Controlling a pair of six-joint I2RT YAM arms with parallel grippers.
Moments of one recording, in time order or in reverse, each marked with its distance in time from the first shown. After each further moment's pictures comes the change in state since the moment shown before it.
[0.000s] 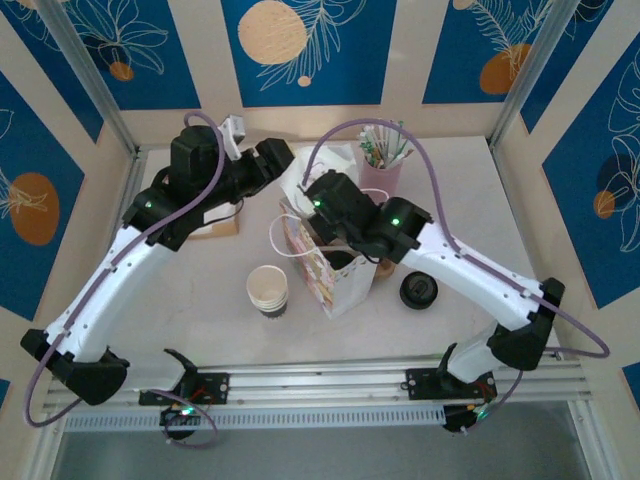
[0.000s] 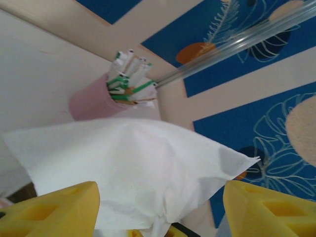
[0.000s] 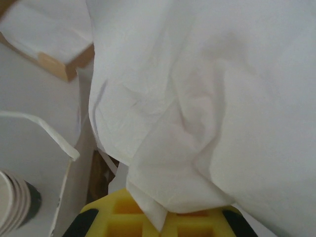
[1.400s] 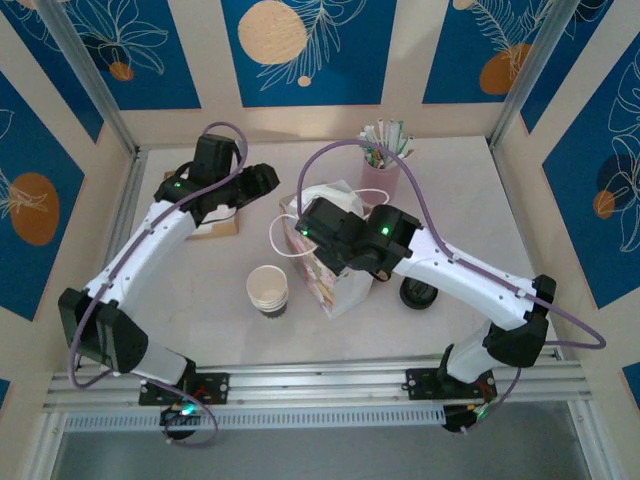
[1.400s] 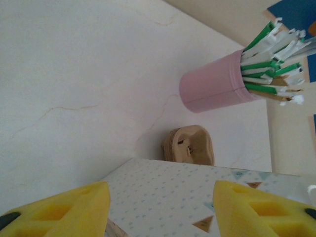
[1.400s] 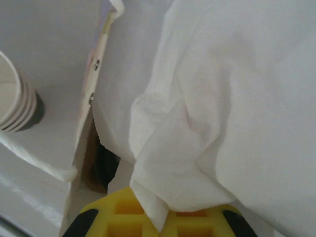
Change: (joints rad) left arm 0.201 0.185 -0.174 -0.016 0.085 0.203; right arm 0.078 0.019 0.057 -0.346 -0.059 0.091
